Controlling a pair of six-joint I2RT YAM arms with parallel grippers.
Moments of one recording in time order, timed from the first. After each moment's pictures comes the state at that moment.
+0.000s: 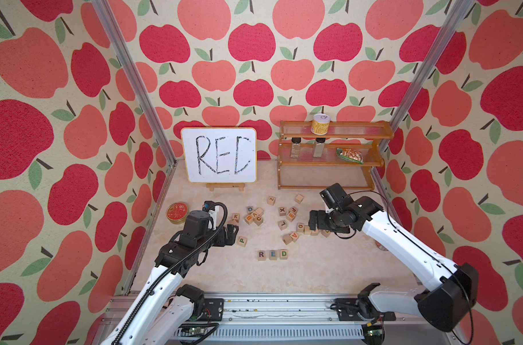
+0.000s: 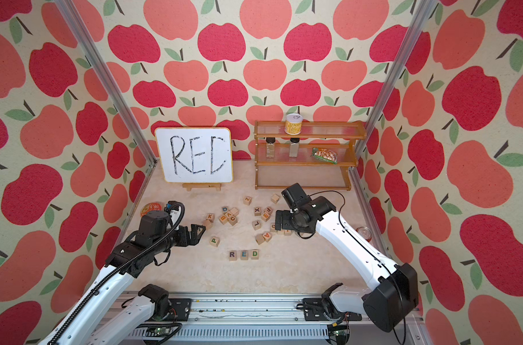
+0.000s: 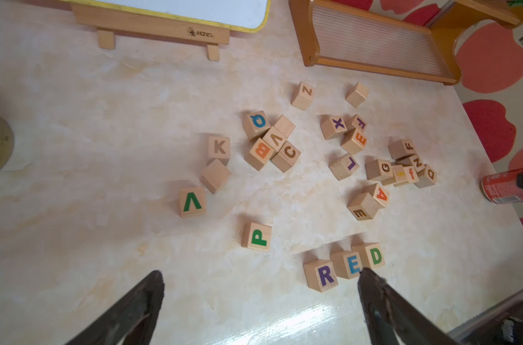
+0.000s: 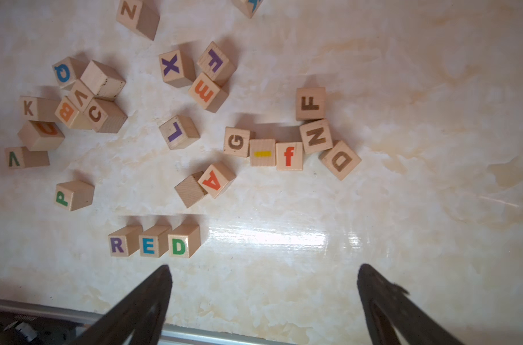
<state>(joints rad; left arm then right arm) -0.32 0.73 0.70 -0.69 0.10 -0.34 0.61 1.27 1.16 -1.06 0.07 0.55</state>
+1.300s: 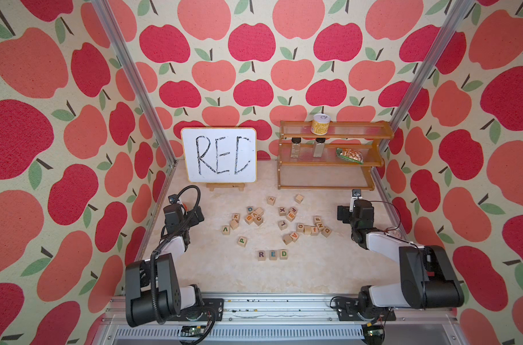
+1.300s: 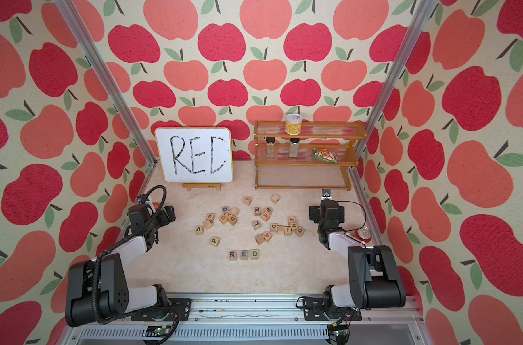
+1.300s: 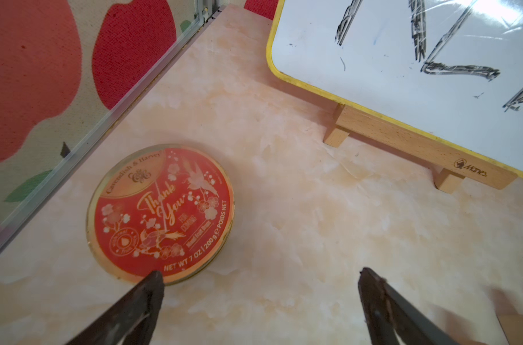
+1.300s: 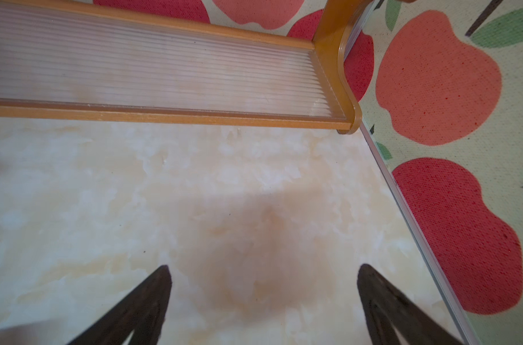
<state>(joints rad) 0.24 1.37 0.49 0.31 0.10 -0.18 0.14 1.43 0.49 0.41 0.30 -0.08</state>
